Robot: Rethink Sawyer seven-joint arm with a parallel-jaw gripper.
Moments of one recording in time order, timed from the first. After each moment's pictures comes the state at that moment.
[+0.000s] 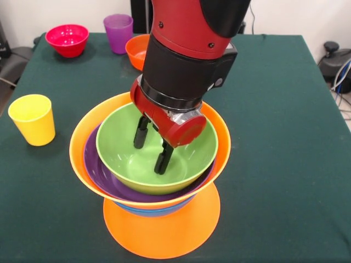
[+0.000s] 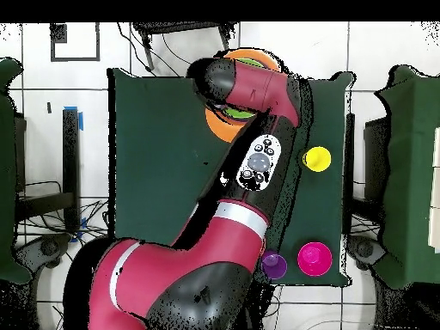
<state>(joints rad) -0.03 -0.11 -0.54 0.78 0.38 0.82 2.40</state>
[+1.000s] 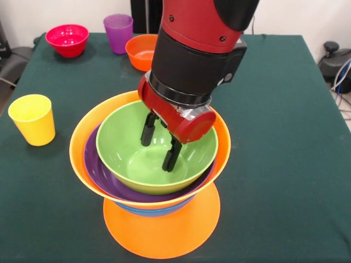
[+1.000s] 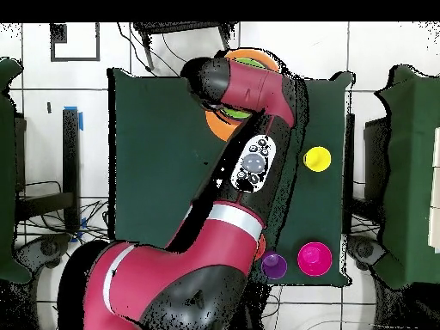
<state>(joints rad) -0.01 -0.12 -0.54 0.80 0.38 0.82 2.40</state>
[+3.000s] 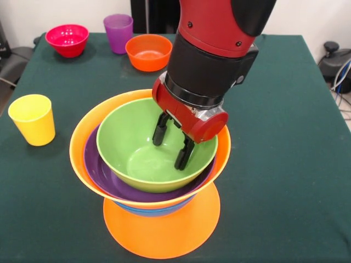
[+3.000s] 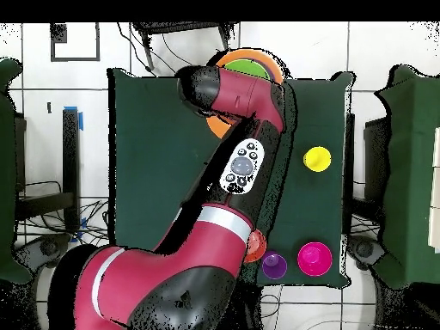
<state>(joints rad) 0.02 -0.12 -0.54 0.84 0.38 0.79 2.40</state>
